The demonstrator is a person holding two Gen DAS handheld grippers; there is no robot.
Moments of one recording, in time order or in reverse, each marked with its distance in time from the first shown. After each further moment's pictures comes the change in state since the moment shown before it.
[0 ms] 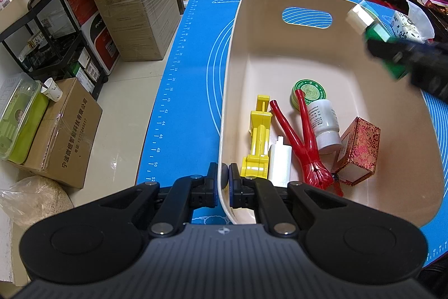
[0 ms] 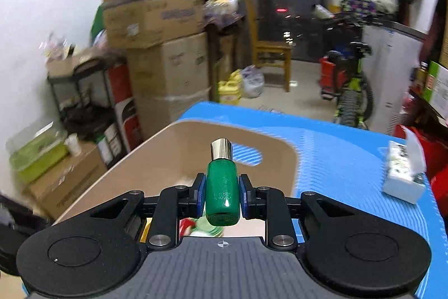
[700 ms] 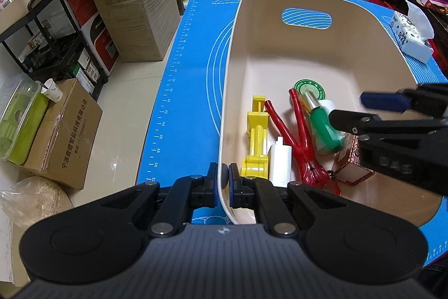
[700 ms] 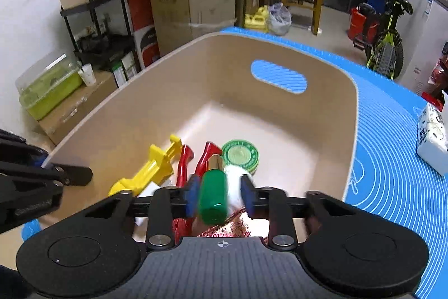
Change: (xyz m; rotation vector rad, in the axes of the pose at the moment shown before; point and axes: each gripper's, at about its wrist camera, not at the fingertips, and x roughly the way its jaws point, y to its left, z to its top) left arm -0.001 -0.002 0.003 0.003 -0.002 0.004; right arm 0.034 0.025 -0.021 -0.057 0.271 0.081
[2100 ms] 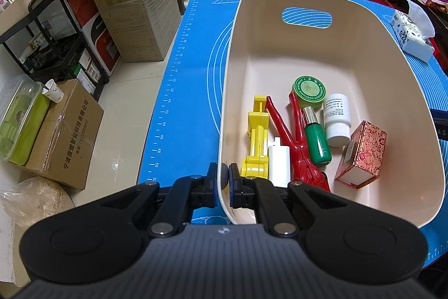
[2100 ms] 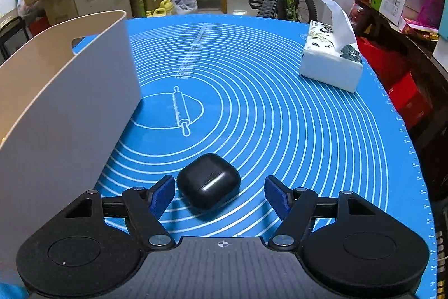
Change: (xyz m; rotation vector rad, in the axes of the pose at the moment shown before) left arm 0.001 -0.002 -0.003 0.003 0.000 0.005; right arm 0.011 -0.174 -0.083 0.273 0.018 -0.236
